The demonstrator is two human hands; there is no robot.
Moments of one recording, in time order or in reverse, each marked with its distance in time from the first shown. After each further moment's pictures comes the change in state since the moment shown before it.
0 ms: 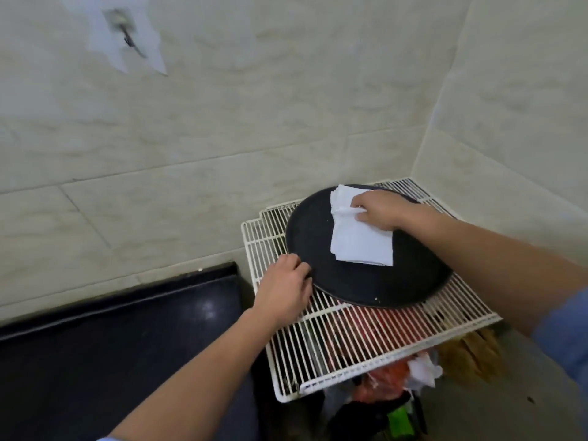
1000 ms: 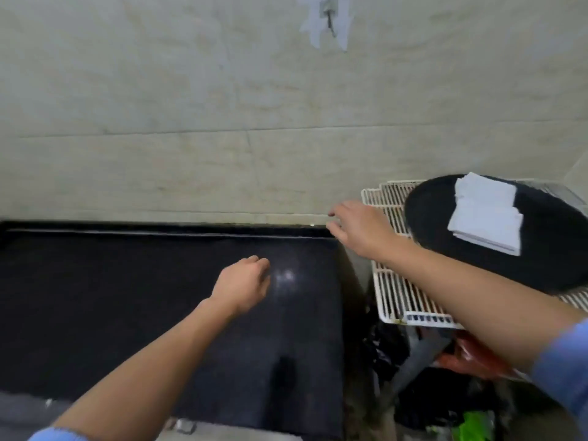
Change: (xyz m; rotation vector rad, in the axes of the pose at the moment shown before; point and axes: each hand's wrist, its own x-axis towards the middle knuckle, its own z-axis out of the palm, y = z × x) left_hand -0.251 -0.088 -0.117 0.239 -0.111 -0.565; right_hand -0.075 -0.269 0.047 0.149 0.353 -0.500
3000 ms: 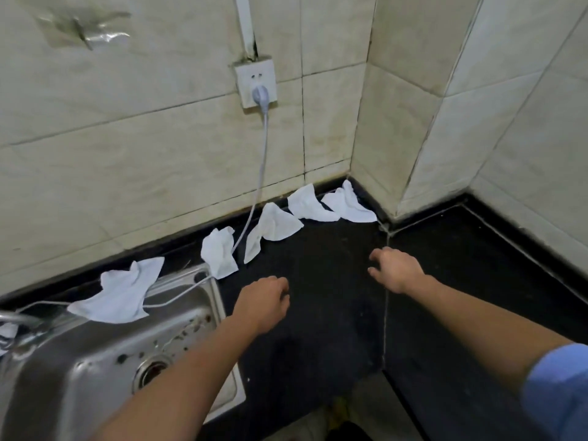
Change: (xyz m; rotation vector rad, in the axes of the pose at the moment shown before) left_hand -0.510 -1.011 -0.063 -0.159 0.028 -1.051; right_hand 0.412 -1.139 0.456 -0.053 -0.649 -0.701
